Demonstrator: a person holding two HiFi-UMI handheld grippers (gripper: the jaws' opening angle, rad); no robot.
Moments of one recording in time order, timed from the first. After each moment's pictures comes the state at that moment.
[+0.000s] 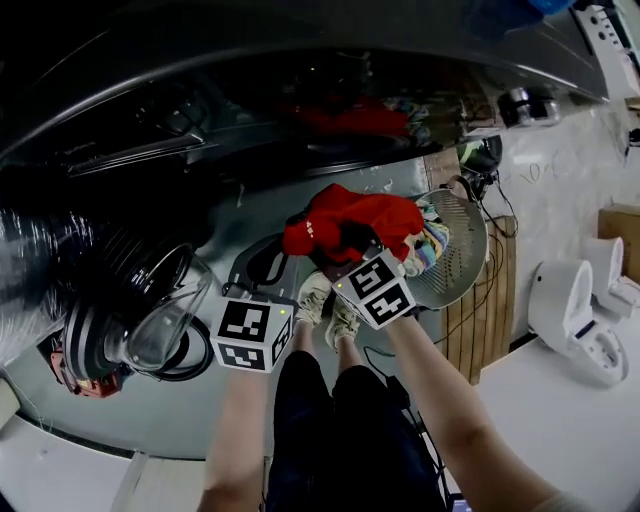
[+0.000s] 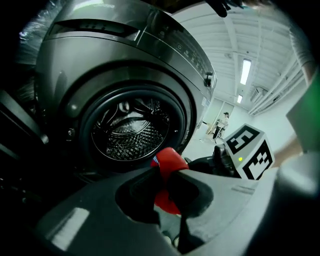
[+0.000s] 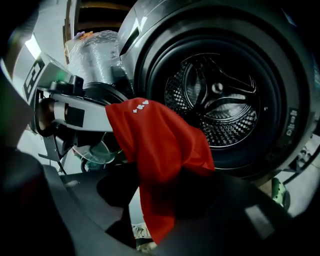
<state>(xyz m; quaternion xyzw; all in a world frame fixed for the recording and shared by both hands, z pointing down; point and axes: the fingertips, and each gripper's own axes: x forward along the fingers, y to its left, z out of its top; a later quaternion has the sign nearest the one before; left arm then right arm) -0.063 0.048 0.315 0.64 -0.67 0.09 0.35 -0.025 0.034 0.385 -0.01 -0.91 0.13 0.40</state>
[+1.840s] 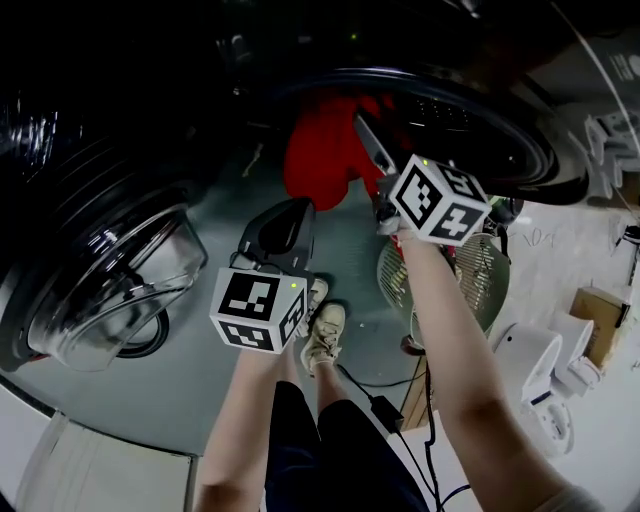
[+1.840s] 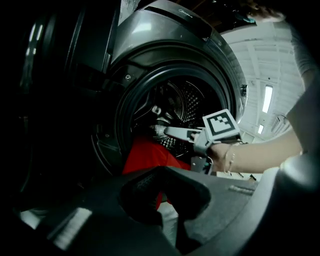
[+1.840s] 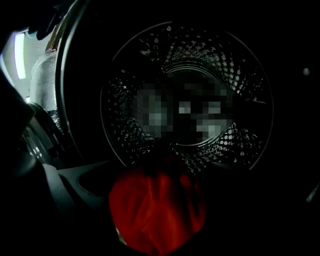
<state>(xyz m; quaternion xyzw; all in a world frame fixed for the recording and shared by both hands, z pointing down) -0.127 0.065 0.429 0.54 -0.77 -0.06 0.34 -0.161 -0.117 0.429 0.18 -0.94 0.18 0.21</state>
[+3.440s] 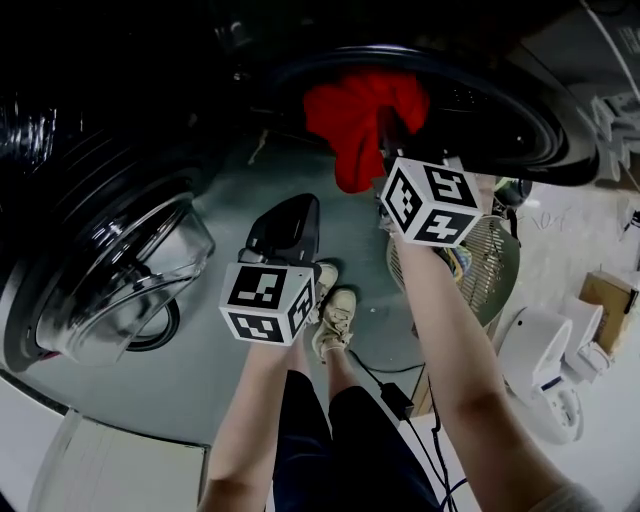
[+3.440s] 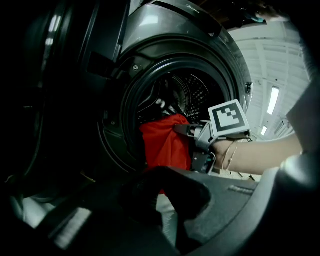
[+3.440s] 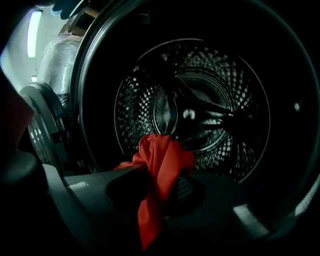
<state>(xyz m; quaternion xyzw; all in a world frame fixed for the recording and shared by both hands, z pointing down) -0.116 0.078 0.445 0.53 -0.76 -0.06 0.38 -0.157 -0.092 0.420 0.18 -0.95 0.10 0.22</state>
